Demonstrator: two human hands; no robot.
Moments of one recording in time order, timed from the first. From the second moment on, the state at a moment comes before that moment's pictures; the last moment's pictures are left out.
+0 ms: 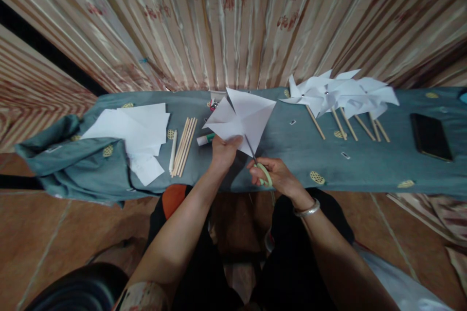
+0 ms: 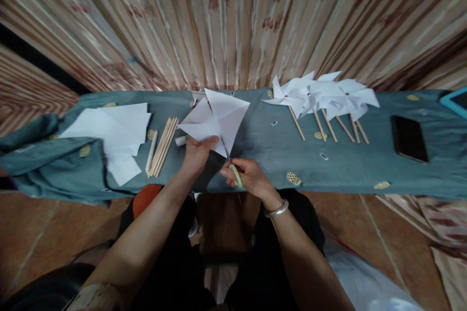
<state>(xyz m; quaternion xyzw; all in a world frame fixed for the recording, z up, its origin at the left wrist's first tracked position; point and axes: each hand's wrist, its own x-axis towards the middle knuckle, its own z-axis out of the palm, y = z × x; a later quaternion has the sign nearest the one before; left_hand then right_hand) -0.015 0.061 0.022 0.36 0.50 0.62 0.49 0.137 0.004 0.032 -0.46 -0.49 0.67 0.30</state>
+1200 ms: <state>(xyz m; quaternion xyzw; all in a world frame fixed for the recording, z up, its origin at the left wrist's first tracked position) -0.012 0.057 0.025 0.37 0.52 0.59 0.49 0.134 0.005 0.040 -0.49 -0.48 0.66 0.30</state>
